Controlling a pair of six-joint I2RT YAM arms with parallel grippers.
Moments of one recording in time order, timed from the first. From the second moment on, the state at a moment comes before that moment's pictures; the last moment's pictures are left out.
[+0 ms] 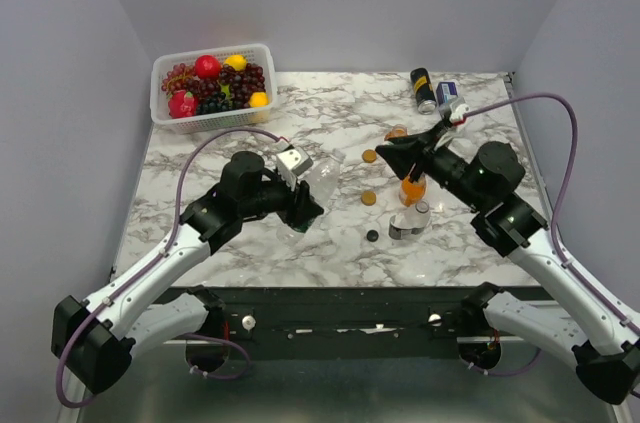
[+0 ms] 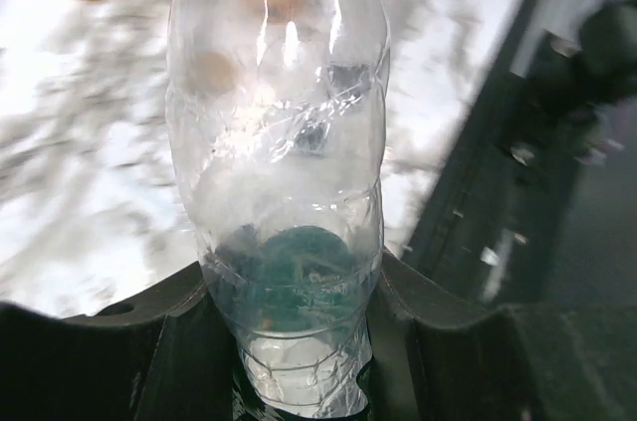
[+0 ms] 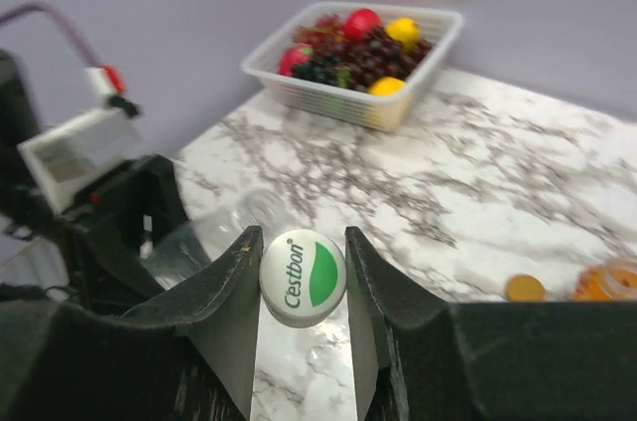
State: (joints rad) left arm -0.64 0.99 0.78 -0.23 0.57 -0.10; right arm 0.60 0.85 0.88 0.05 -0.22 0.23
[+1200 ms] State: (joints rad) left arm -0.63 0.85 0.78 -0.26 0.09 -0.10; right arm 0.60 1.66 1.03 -0.07 0.18 0.17
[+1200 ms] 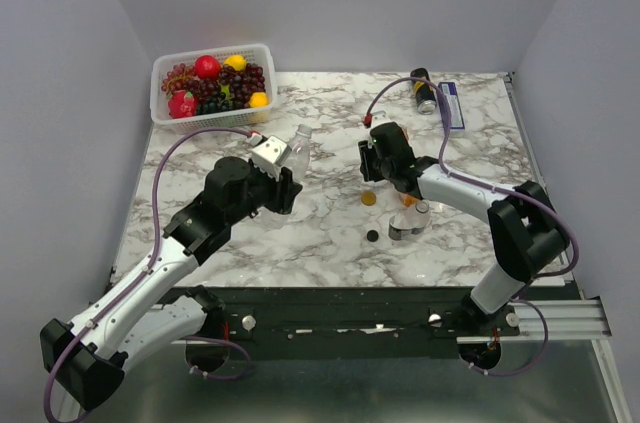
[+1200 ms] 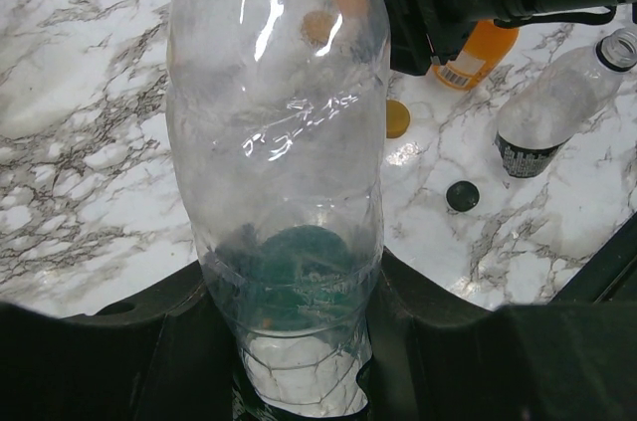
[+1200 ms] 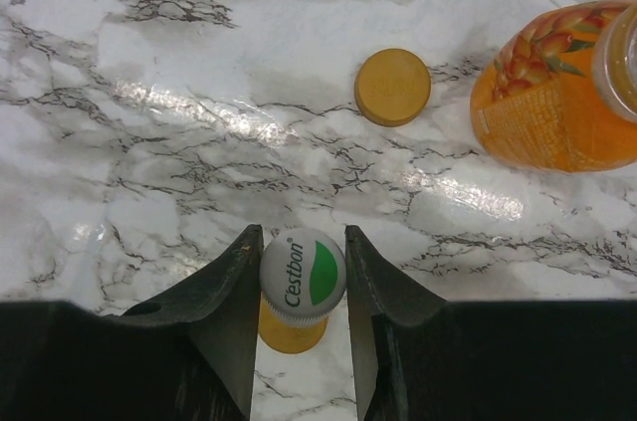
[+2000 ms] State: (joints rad) left arm -0.63 0.87 0.78 -0.26 0.09 -0.09; right arm 0.60 1.81 1.06 -0.05 0.29 0.20
